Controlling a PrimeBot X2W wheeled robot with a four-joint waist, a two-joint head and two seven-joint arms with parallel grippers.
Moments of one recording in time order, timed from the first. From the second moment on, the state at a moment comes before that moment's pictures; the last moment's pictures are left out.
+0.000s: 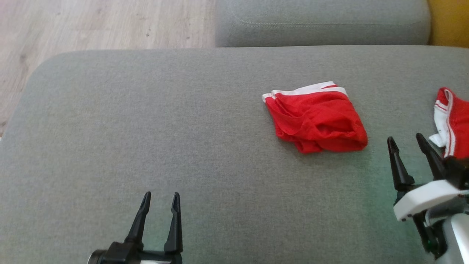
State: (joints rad) left arm 0.13 0.06 -0.28 0.12 -0.24 0.02 -0.25; right arm -0.08 -0.28 0.05 0.24 0.26 0.12 -0.06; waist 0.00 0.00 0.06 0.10
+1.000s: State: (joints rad) left arm 0.05 0.05 -0.34 0.13 -0.28 0.04 -0.25; right arm -0.44 -0.34 0.50 0.65 0.36 0.12 -0.01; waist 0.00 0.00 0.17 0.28
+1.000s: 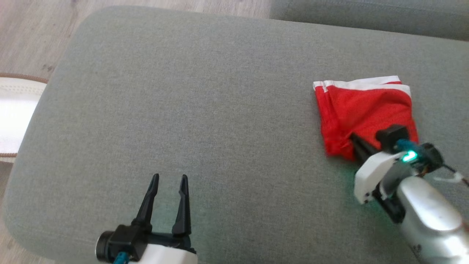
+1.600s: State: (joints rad) left arm 0.09 0.05 -0.33 0.13 -0.28 0.04 -0.25; right arm -0.41 -0.25 0.67 0.74 0.35 0.12 -0.07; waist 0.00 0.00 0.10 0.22
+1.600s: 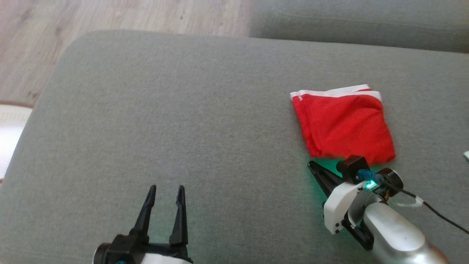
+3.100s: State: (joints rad) left arm 0.15 0.06 -0.10 0.29 -0.19 -0.05 -0.25; right arm 0.10 -0.16 0.03 0.37 0.22 0.12 -0.25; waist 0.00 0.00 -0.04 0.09
